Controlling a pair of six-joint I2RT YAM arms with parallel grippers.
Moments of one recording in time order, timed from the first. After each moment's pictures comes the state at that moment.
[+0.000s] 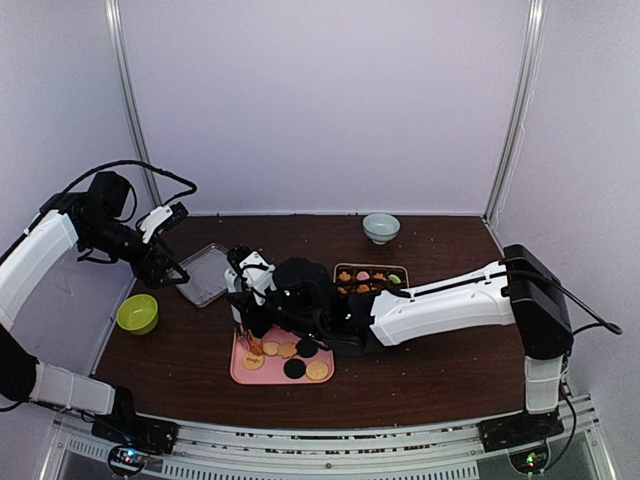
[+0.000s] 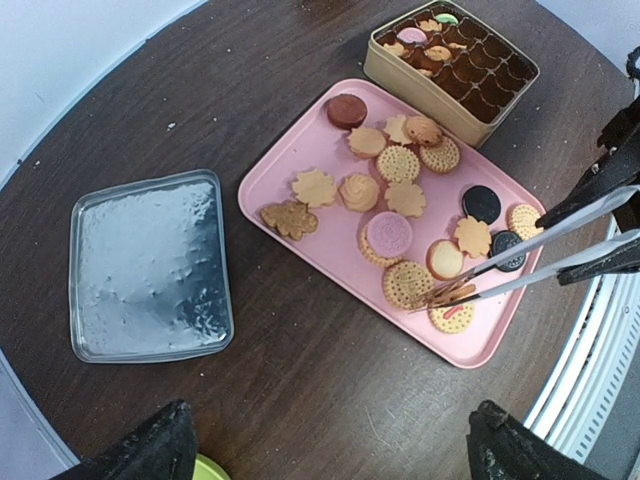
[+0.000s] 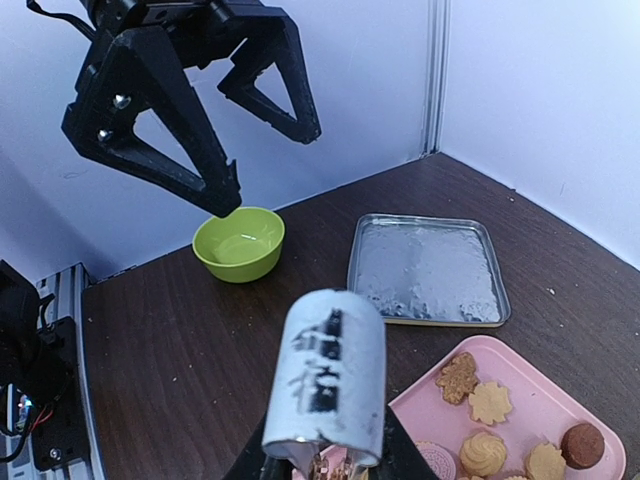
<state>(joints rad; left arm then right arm) -0.10 1.23 1.23 -1.07 0.53 0.64 1.25 2.02 1.45 0.35 0.23 0.11</state>
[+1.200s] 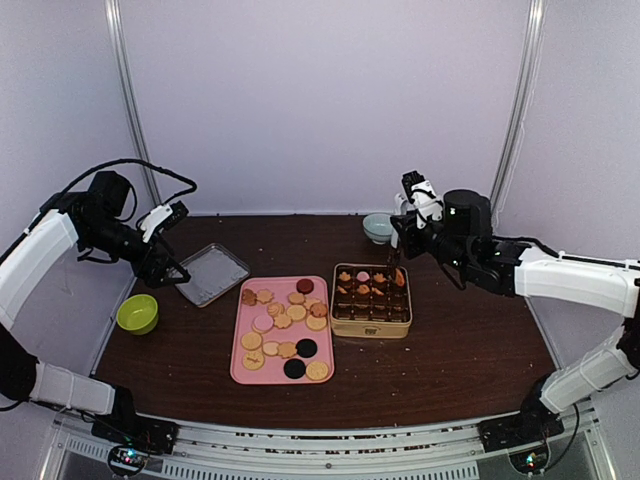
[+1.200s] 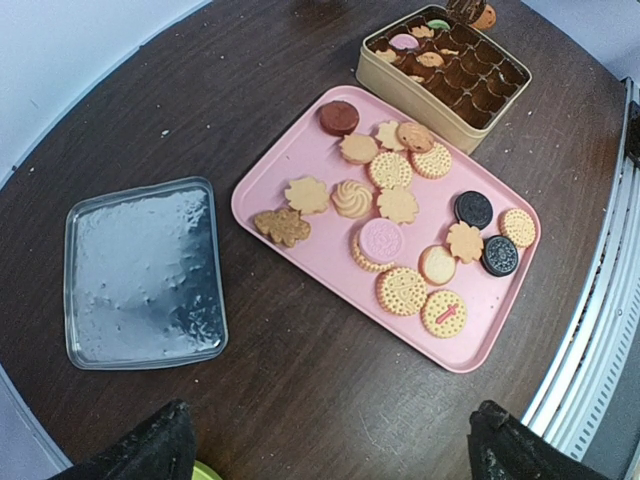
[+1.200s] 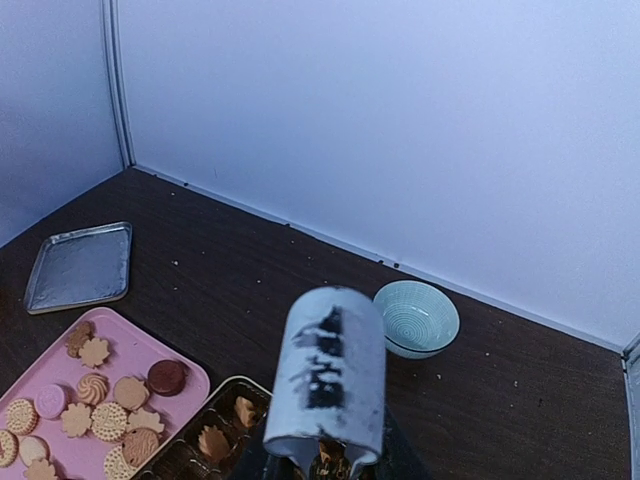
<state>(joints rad) -0.10 1.23 1.23 -1.07 0.55 0.64 0.71 1.35 0.94 0.20 0.27 -0.03</state>
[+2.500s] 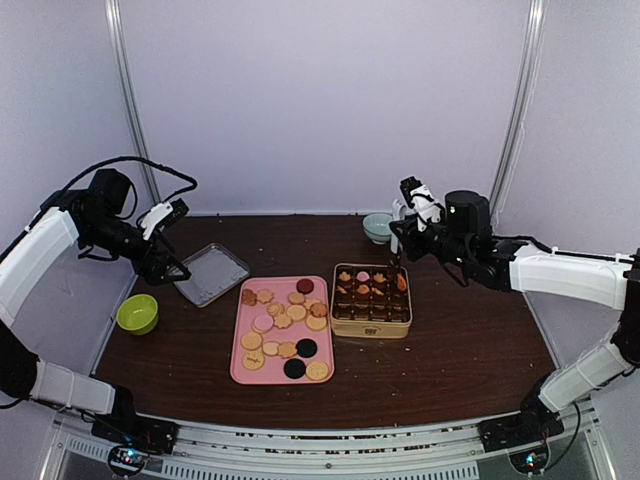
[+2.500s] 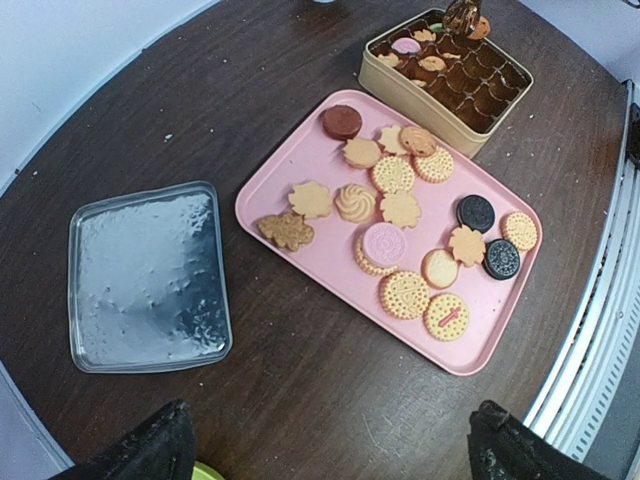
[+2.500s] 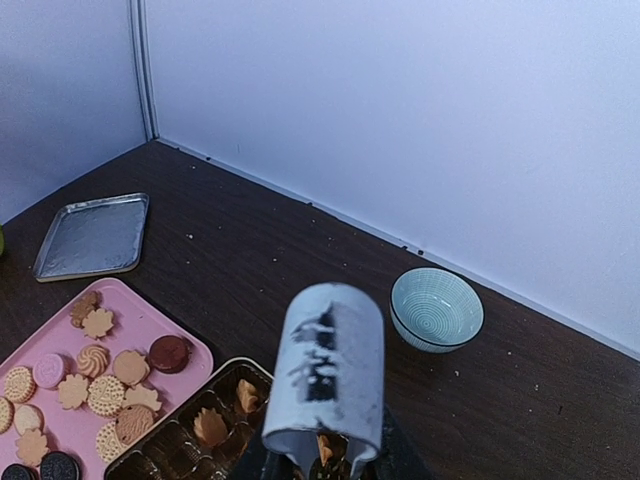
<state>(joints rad) -0.10 1.24 1.25 -1.07 0.55 0.64 0.62 1.39 0.92 0.21 0.08 -0.06</state>
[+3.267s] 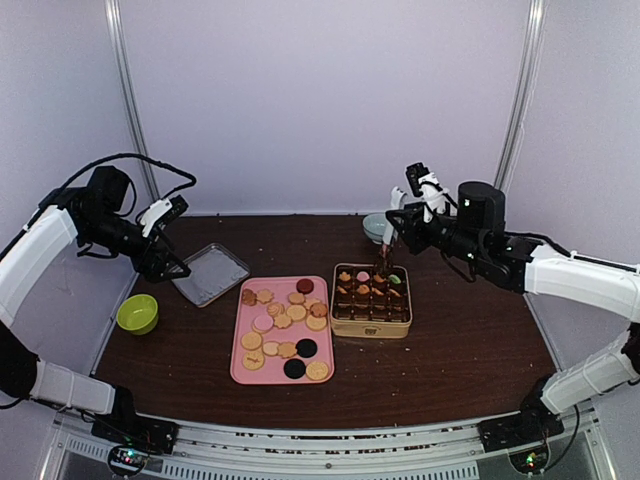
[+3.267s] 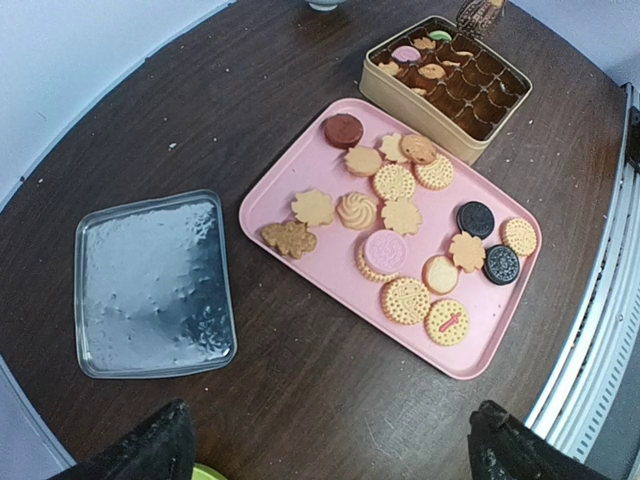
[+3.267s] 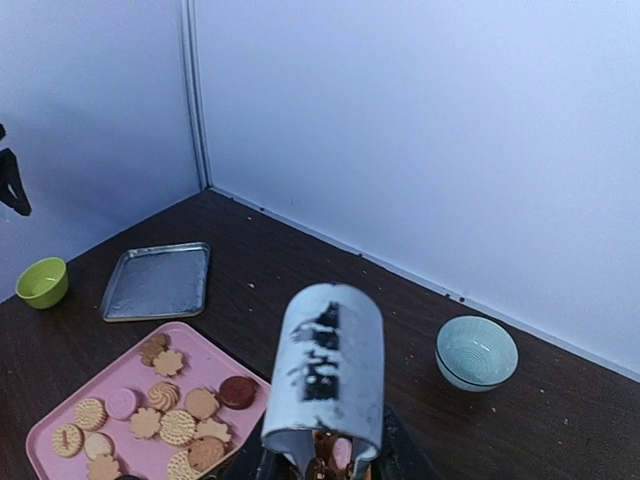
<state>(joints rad) -0.10 1.24 1.27 -1.07 0.56 0.64 0.66 1.30 0.94 0.19 0.02 -0.01</state>
